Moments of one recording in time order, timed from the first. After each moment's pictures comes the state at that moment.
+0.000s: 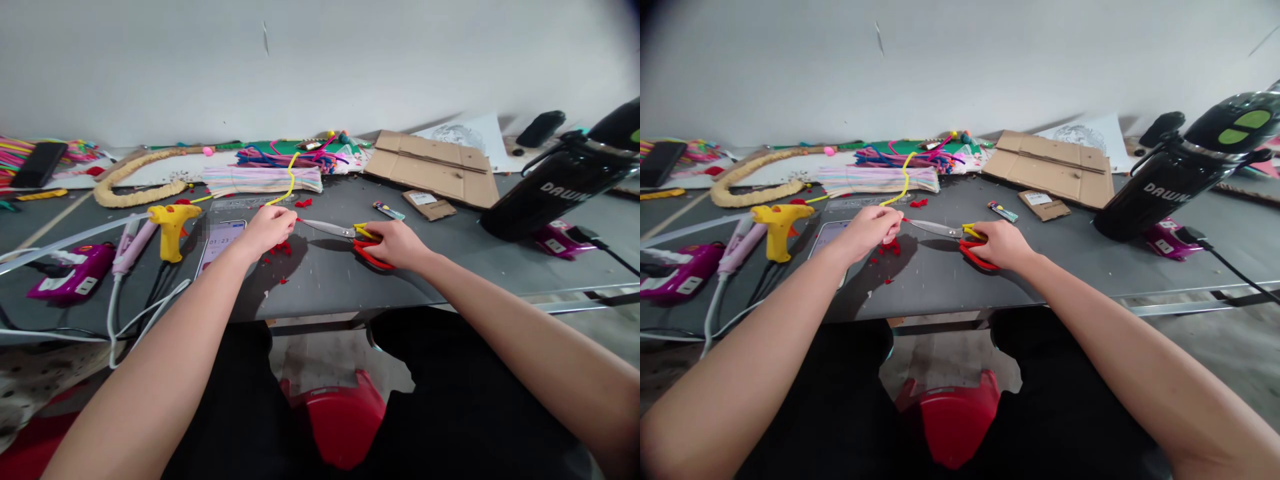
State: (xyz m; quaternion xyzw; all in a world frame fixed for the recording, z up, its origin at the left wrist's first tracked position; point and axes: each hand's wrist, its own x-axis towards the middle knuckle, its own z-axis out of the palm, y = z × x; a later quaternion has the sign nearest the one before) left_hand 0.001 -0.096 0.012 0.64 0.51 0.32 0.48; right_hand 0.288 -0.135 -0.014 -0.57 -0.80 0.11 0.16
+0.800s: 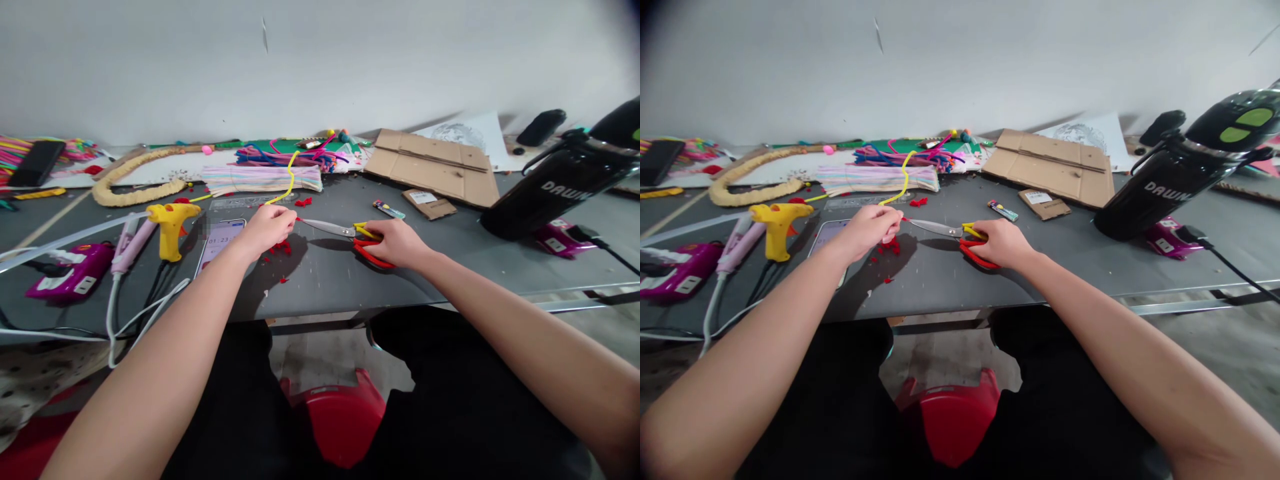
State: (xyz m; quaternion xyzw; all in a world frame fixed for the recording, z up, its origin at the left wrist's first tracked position) left_hand 0.000 -0.097 0.011 0.64 0.51 0.32 0.48; right_hand 0.287 -0.136 -0.012 -0.57 -0.80 0.11 0.15
